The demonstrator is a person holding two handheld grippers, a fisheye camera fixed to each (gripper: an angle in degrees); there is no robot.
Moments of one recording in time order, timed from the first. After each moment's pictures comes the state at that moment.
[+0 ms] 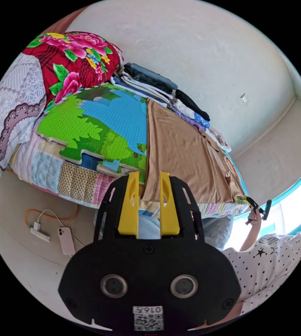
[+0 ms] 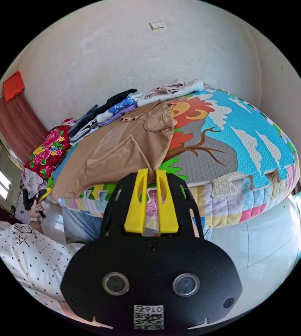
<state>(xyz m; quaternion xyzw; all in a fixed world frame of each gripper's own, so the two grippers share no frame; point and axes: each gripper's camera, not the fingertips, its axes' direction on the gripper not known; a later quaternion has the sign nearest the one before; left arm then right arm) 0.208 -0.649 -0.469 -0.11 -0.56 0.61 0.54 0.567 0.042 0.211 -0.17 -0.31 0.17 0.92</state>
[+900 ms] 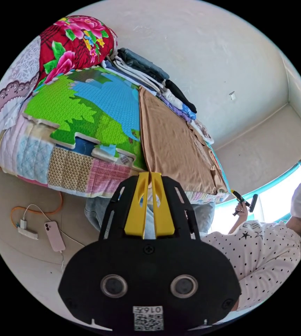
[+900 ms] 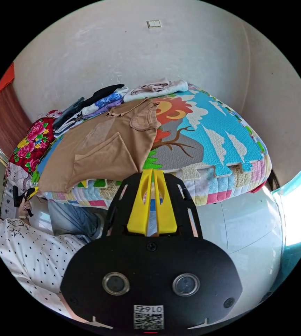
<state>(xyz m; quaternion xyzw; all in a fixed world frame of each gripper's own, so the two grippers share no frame) 0.216 -0.700 -0.535 -0.19 -0.54 0.57 0.59 0.484 -0.029 0.142 -0.21 -0.23 0.14 0.94</state>
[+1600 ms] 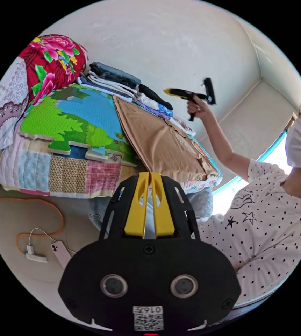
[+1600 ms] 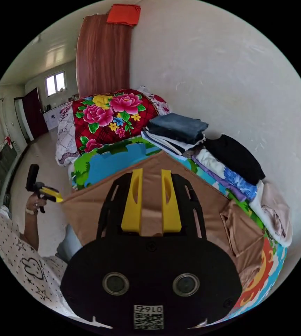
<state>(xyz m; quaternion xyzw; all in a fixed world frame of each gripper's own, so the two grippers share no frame) 0.237 -0.678 -0.584 -0.26 -0.48 0.63 0.55 0.005 -0.457 0.186 -0.04 -0.46 -0.20 0.86</state>
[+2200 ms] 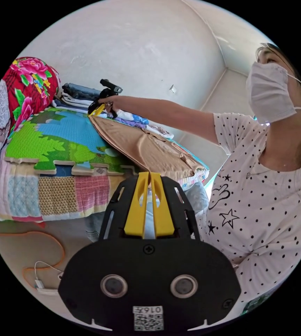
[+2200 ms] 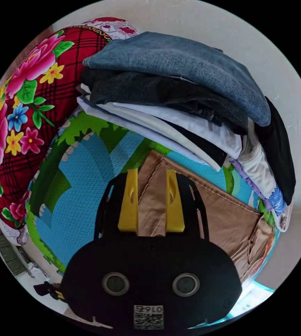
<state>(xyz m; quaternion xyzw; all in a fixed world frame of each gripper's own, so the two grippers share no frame) 0.254 -0.658 -0.600 -0.32 -0.38 0.69 0.52 -0.394 -0.660 0.405 -0.33 -0.27 -0.19 0.88</state>
